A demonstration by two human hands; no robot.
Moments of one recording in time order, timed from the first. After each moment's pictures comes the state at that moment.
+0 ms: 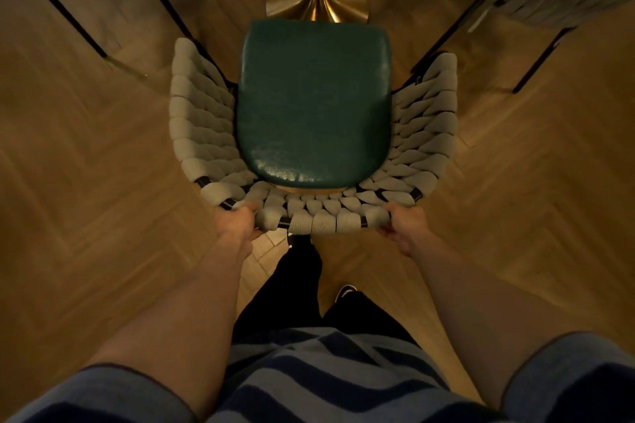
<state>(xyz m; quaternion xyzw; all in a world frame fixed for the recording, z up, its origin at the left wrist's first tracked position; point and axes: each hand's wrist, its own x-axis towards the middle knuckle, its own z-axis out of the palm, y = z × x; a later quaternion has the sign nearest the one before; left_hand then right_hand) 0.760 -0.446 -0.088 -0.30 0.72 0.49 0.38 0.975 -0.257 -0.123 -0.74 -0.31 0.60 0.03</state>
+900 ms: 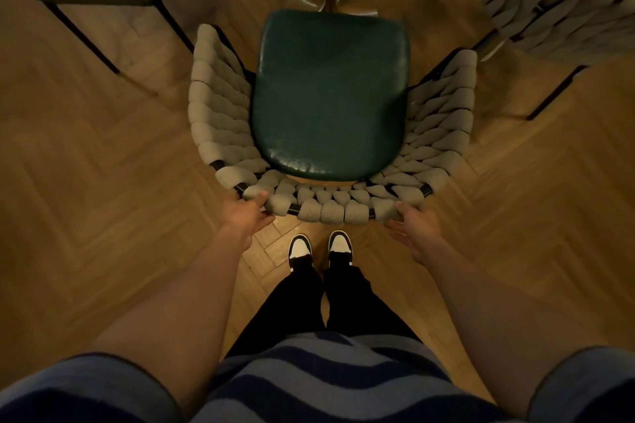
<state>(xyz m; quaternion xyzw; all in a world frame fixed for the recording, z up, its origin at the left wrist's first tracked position) 0.688 -0.352 -0.080 -0.26 0.72 0.48 0.43 0.924 -0.155 -0.099 -0.72 -0.34 0.61 -0.03</state>
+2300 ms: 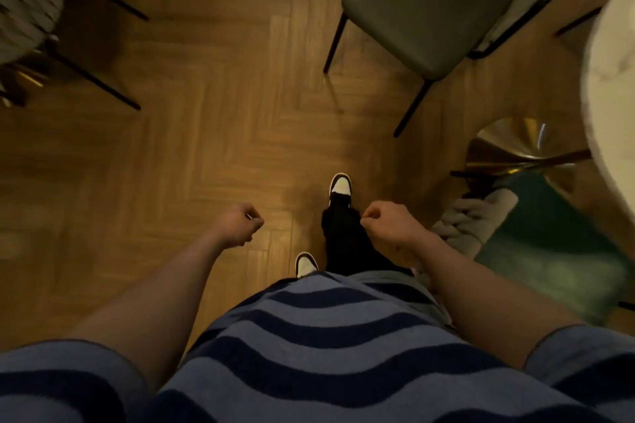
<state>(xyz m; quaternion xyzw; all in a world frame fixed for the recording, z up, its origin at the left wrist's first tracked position) 0.319 -0.707 -0.045 -0.14 0.84 0.27 0.44 0.350 -0.387 -0.052 -0.12 -0.83 0.33 -0.43</state>
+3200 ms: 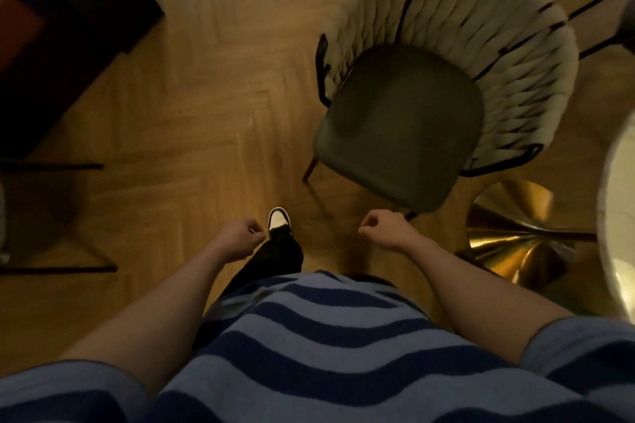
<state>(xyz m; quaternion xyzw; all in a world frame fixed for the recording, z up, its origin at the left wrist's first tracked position) -0.207 -0.633 -0.062 -0.02 0.85 0.20 0.49 -0.109 -0.331 -0.062 -0.25 -0.80 0.37 -0.39</state>
